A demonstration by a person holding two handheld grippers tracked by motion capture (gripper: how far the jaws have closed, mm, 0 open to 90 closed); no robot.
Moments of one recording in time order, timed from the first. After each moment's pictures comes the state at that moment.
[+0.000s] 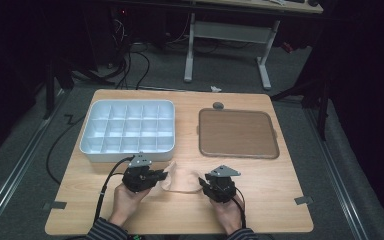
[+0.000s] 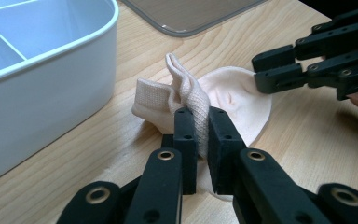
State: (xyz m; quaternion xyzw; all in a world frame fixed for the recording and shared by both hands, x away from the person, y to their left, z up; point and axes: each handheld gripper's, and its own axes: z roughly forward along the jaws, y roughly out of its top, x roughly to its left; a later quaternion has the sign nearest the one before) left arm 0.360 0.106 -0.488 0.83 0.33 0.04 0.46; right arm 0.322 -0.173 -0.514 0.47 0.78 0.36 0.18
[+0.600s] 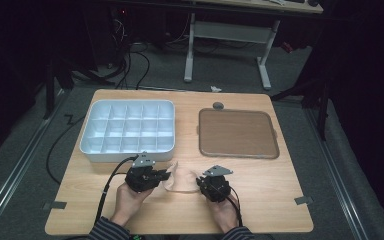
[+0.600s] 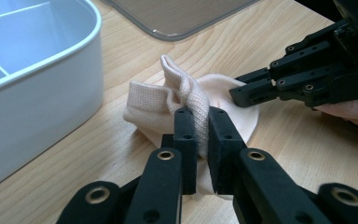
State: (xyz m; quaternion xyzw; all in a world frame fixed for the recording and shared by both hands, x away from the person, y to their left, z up) left arm 0.359 0.097 -0.484 0.83 0.32 0.04 0.46; right arm 0.329 -0.161 -0.524 0.47 0.80 0.34 0.17
